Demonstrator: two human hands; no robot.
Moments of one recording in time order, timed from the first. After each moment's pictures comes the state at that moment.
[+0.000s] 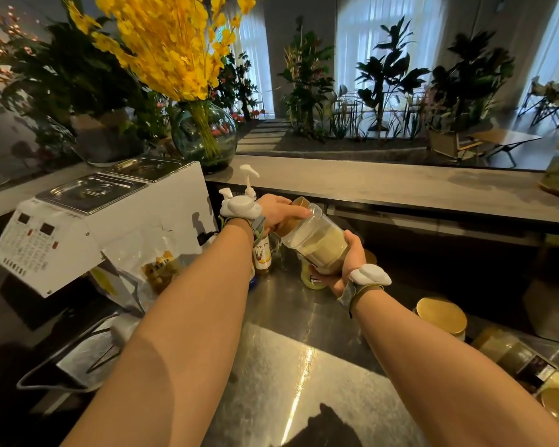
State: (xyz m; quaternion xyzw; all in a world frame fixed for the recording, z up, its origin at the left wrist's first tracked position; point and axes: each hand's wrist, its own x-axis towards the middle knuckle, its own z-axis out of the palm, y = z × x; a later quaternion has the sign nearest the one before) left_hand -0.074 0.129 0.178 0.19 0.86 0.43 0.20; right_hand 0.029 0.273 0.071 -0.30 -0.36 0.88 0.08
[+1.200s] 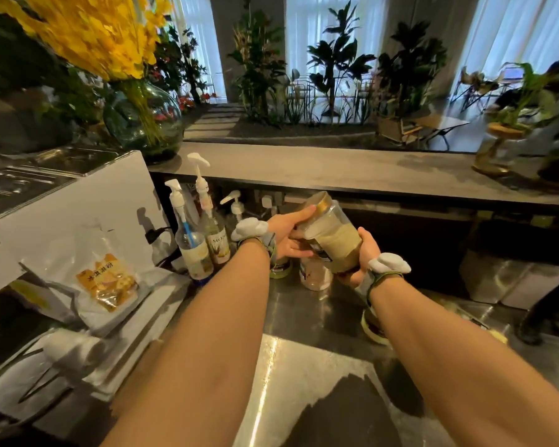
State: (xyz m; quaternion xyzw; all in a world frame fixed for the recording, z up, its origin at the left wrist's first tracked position) left_hand -0.033 0.222 0.115 0.09 0.62 0.65 0.44; right_hand 0.073 0.371 0.048 -0.39 -0.34 0.85 0.10
